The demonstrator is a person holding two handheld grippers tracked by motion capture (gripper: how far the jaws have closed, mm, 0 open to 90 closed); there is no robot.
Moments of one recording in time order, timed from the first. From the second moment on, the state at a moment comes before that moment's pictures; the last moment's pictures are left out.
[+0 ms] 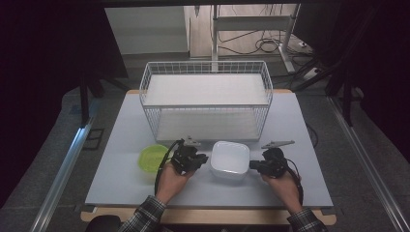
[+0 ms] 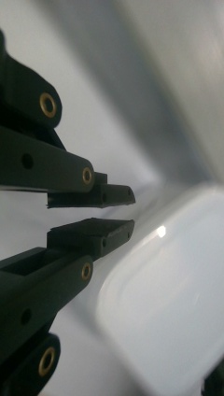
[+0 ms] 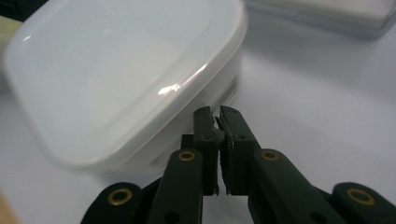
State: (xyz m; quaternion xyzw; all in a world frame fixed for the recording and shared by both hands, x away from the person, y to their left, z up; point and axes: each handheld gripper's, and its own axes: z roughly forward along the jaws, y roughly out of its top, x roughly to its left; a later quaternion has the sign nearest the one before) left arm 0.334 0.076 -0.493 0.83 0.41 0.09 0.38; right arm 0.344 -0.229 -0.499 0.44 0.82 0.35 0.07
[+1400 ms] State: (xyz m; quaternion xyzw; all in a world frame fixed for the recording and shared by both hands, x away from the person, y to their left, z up) left arm 0.288 0.154 -0.494 0.78 0.48 0.14 0.36; right arm 0.312 -0.209 -0.484 0.39 0.83 0.37 0.12
